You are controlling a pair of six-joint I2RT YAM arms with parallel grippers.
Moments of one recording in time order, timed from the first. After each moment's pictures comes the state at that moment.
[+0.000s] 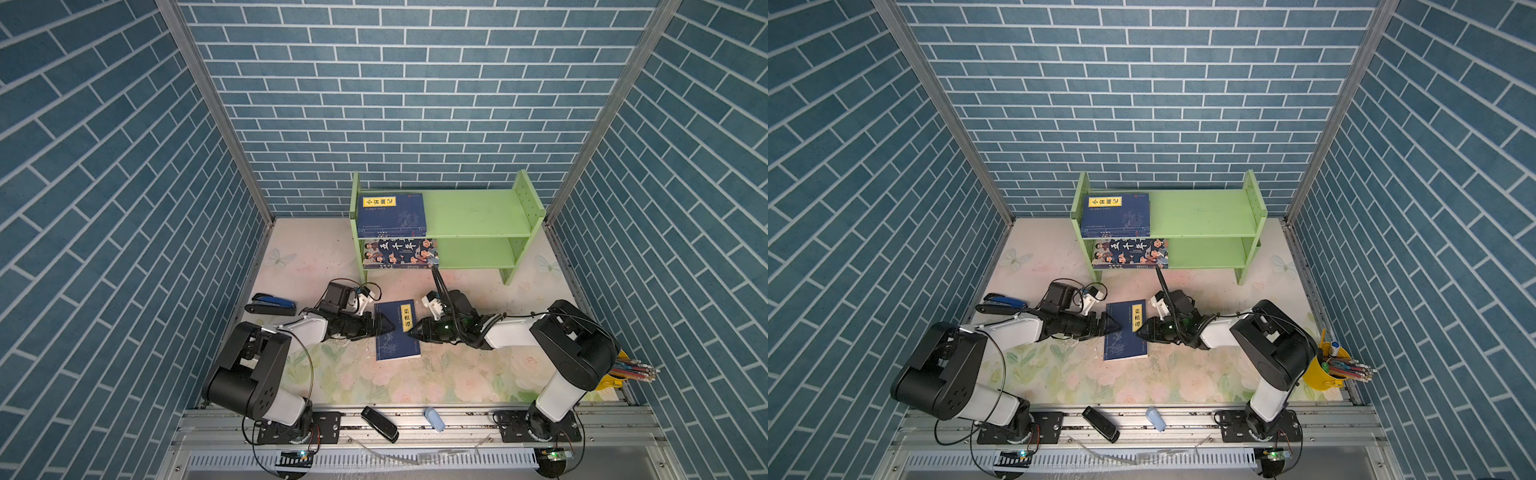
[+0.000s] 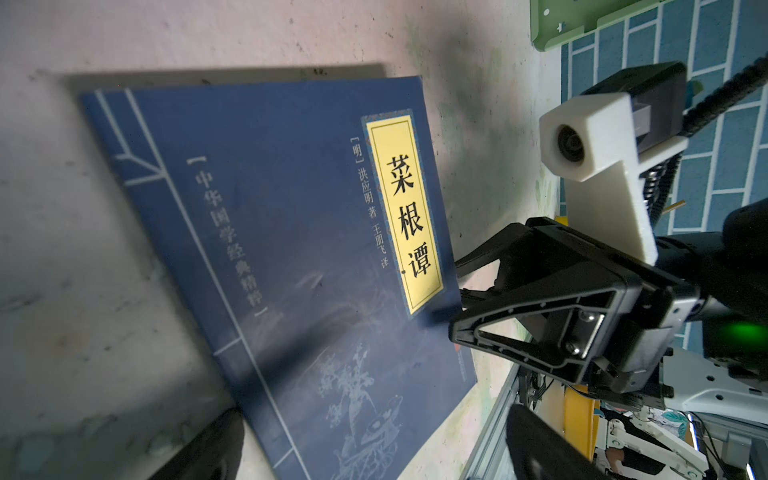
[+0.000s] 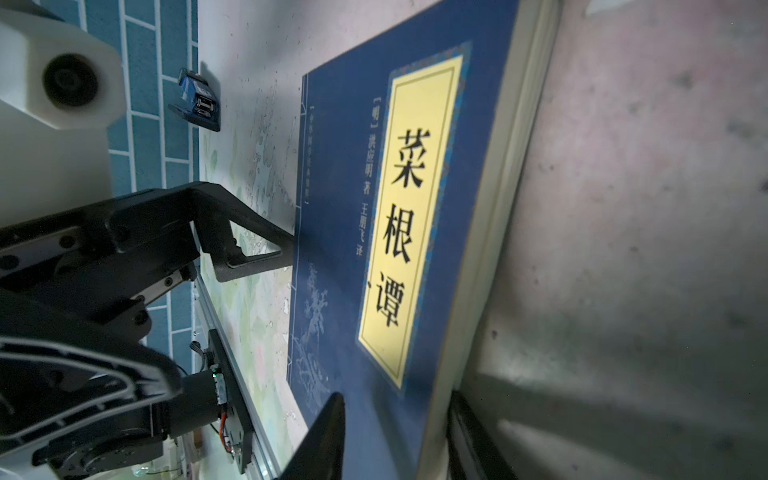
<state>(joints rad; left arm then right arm) -0.34 1.49 0.57 -0.08 0.77 -0.42 0.78 1.71 0.64 0.30 -0.53 0.79</state>
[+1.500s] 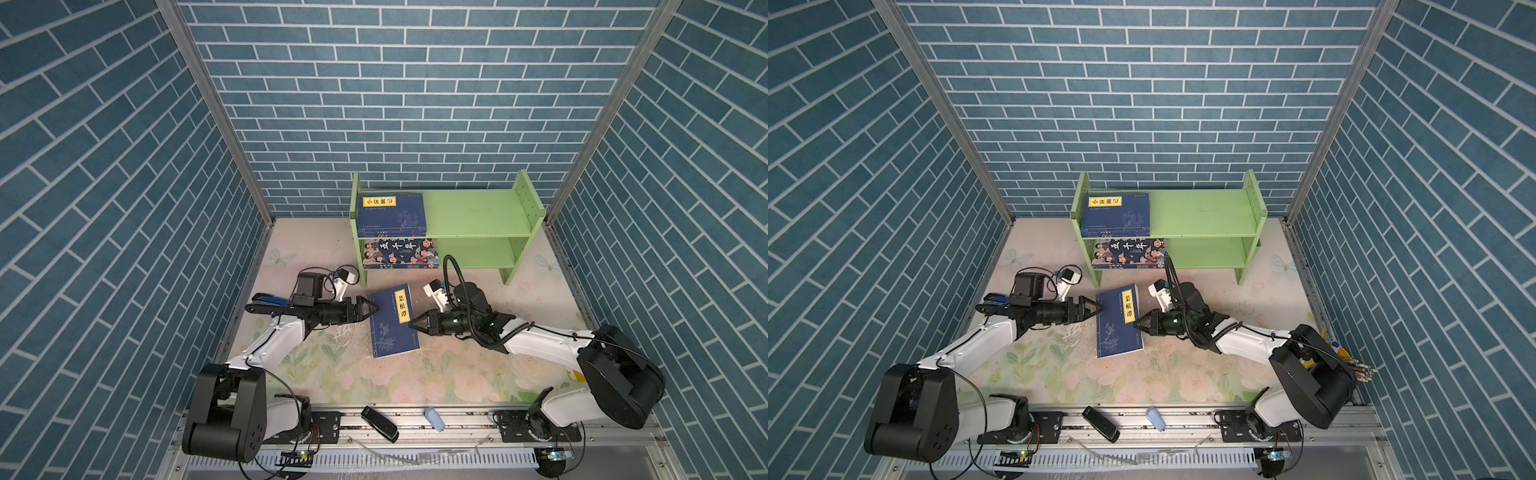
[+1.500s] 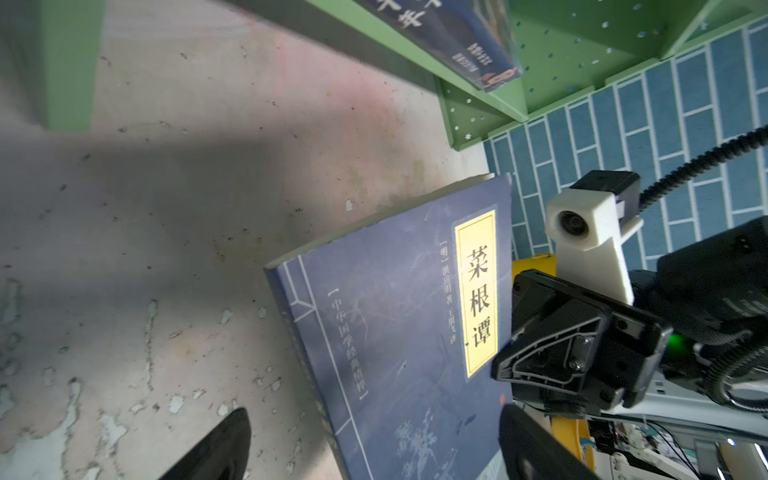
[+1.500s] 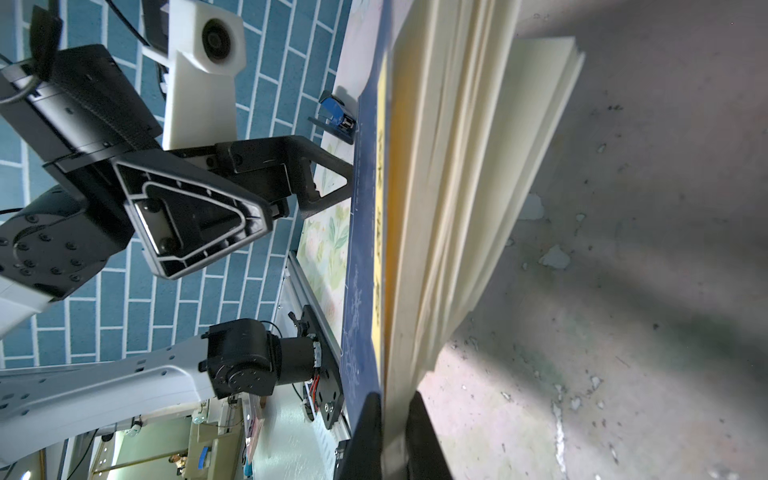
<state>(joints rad) -0.13 1.25 0.62 -0.22 0.92 -0.34 0.78 1.42 0.64 0.24 -0.63 0.80</state>
